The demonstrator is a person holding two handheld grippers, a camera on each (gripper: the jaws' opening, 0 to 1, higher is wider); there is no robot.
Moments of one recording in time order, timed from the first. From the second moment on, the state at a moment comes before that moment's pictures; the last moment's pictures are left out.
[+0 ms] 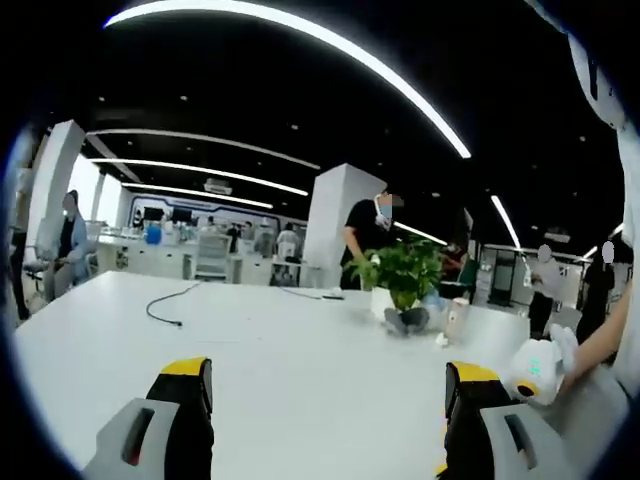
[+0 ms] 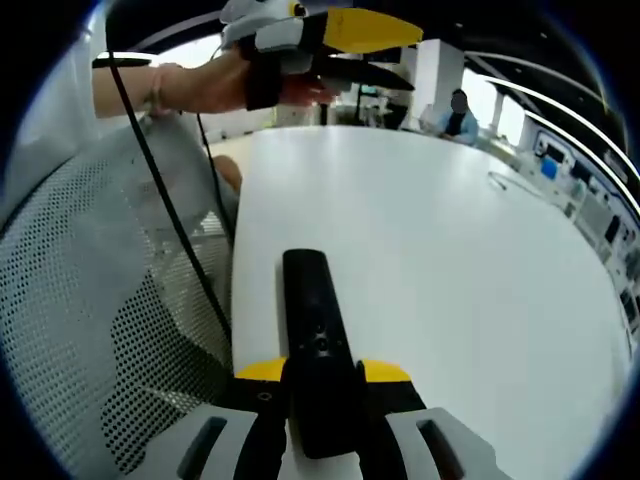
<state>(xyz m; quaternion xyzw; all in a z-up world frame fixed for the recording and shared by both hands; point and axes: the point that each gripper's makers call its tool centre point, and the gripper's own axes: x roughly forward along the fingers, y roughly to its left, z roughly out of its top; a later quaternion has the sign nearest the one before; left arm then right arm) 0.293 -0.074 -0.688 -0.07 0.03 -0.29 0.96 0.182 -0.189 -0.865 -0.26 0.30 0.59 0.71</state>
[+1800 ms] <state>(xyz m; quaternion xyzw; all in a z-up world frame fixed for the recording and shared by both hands) 0.237 -0.006 -0.688 0.02 0.03 -0.16 0.99 0.184 -0.185 -0.864 -0.26 0.29 0.59 0.71</state>
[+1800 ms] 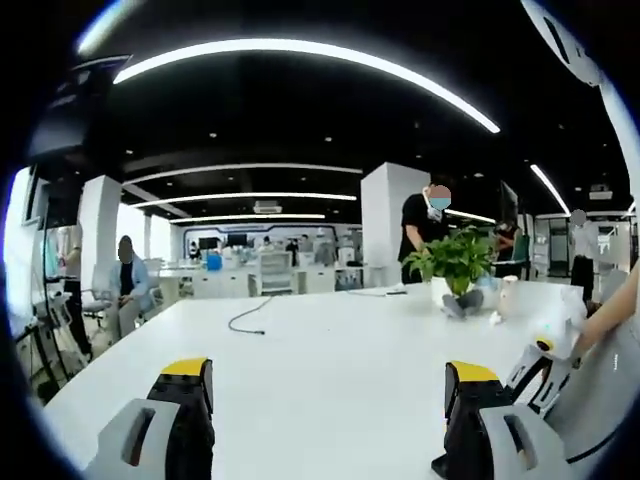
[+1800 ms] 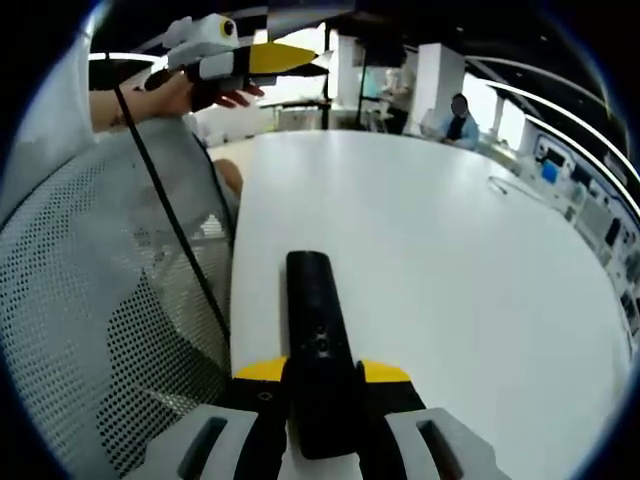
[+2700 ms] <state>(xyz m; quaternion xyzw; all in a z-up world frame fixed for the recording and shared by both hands) 0.237 0.006 -0.692 -0.03 0.03 -0.16 0.99 0.184 -0.190 -0.865 -0.27 0.32 0.57 0.71</state>
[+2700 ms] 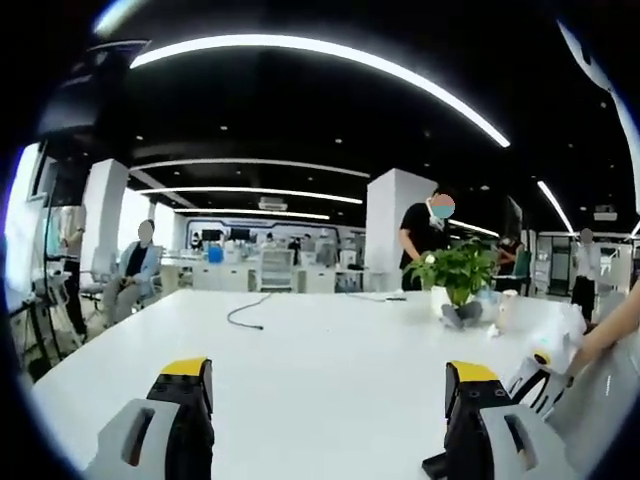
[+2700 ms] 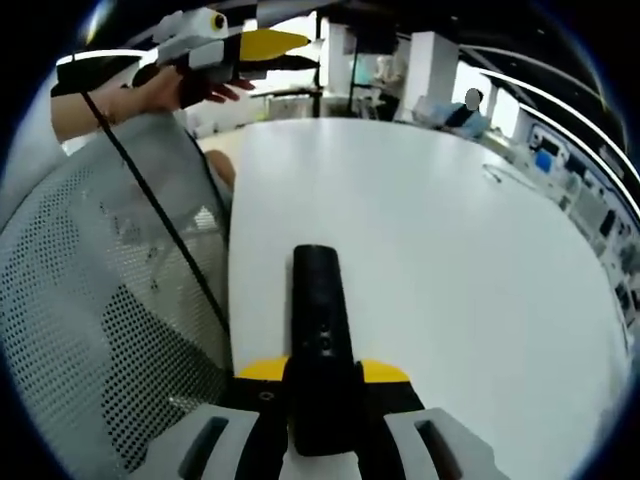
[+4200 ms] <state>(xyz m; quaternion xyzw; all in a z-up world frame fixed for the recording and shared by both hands) 0.236 -0.007 -0.700 -0.02 0.05 -0.19 0.98 0.206 -0.201 -0.866 -0.31 0.35 0.57 0.68</state>
